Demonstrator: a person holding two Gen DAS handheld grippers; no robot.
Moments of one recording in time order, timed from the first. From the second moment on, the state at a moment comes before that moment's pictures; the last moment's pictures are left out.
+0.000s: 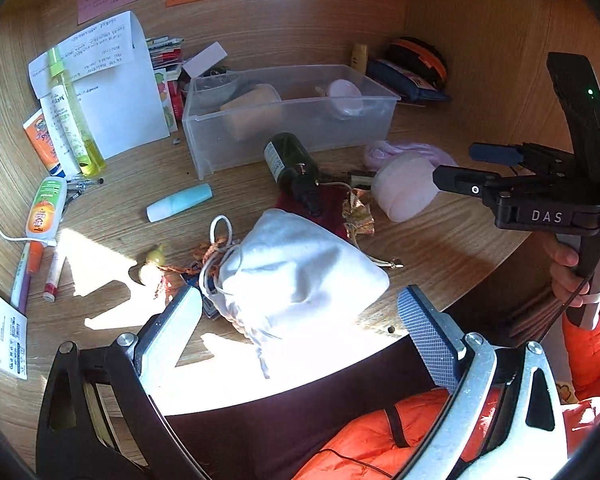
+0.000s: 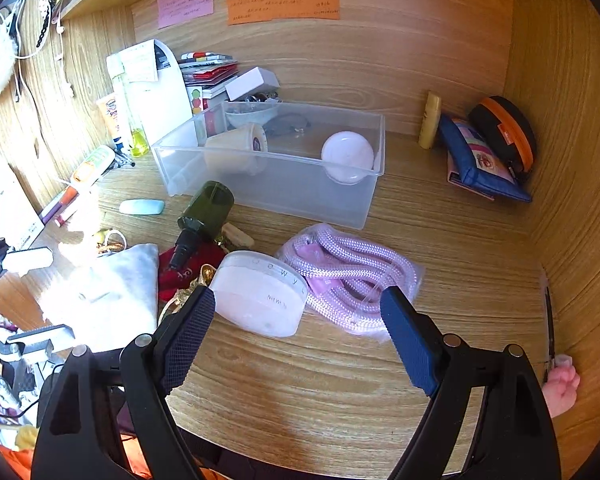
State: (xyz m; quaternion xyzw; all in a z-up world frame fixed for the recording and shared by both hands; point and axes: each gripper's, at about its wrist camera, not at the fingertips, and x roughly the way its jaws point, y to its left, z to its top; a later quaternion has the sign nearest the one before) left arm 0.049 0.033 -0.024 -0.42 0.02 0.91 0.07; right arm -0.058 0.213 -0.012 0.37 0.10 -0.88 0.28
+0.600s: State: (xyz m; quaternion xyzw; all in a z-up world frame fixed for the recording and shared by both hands) left arm 0.006 0.020 -0.071 -0.46 0.01 0.88 0.06; right arm -0.062 0.197 -0.041 0.41 0.10 -0.85 0.31
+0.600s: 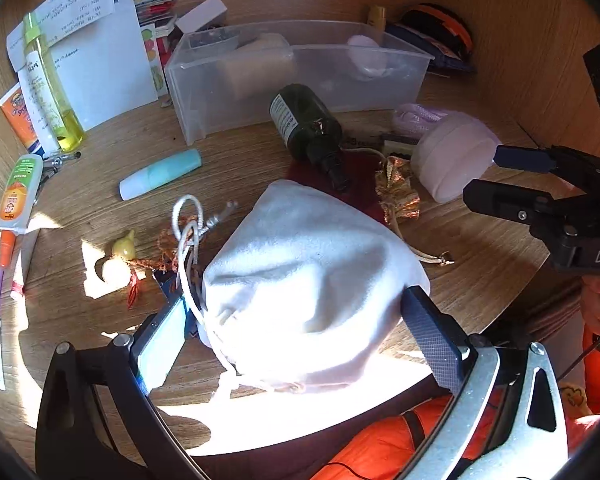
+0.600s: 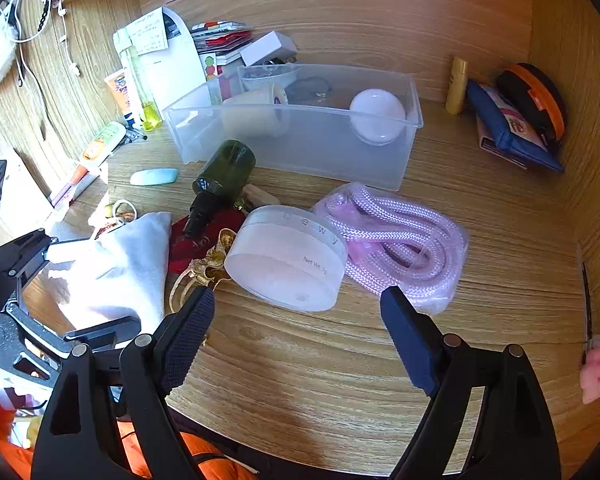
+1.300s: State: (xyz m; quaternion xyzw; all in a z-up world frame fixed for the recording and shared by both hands) left arm -0.006 0.022 -0.070 -0.42 0.03 0.91 0.06; right arm -0.082 0.189 -0.056 0.43 0.05 -0.85 0.31
